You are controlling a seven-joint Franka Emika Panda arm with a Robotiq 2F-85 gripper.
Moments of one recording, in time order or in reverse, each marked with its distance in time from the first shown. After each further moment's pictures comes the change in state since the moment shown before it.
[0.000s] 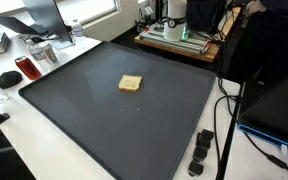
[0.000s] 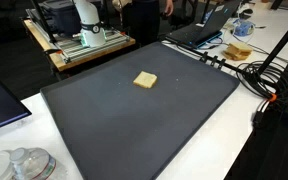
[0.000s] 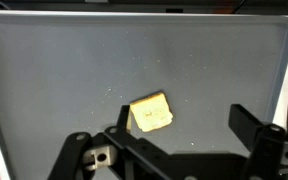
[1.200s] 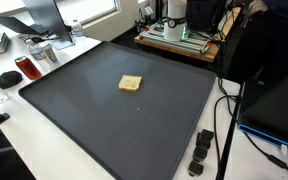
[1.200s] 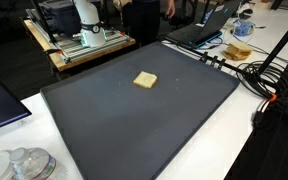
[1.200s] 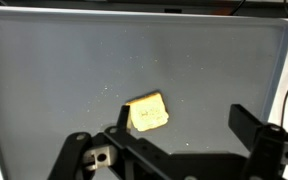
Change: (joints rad) arm 0.011 -0.001 0.000 0.000 0.010 0.001 -0.024
